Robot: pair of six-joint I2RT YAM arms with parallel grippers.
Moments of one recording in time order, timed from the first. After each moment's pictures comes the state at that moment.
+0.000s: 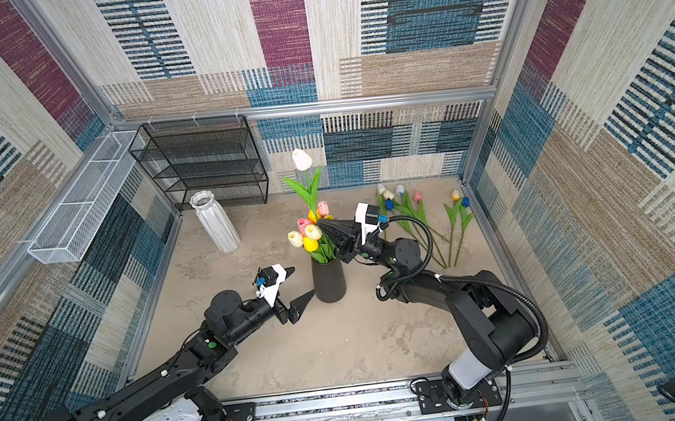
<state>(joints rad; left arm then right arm) -0.70 0.98 0.41 0.47 0.23 0.04 0.52 1.56 0.74 1.45 -0.61 0.42</state>
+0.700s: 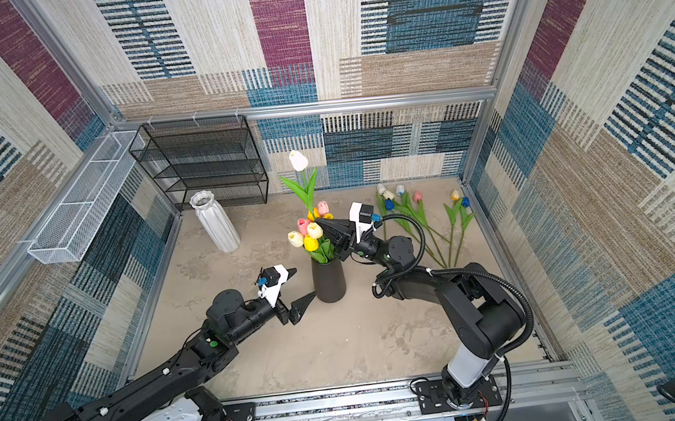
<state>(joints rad) -0.70 1.00 0.41 0.47 0.24 0.04 0.52 1.64 0.76 1.45 -0.60 0.39</state>
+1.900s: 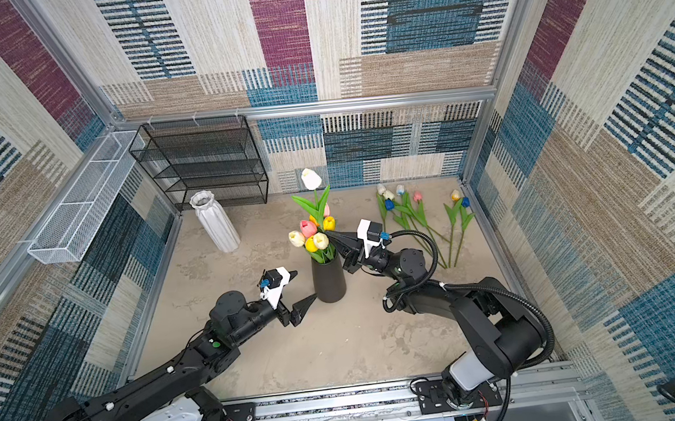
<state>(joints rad) -0.70 1.02 0.38 0.52 0.23 0.04 0.51 1.51 0.61 1.45 -0.59 0.23</state>
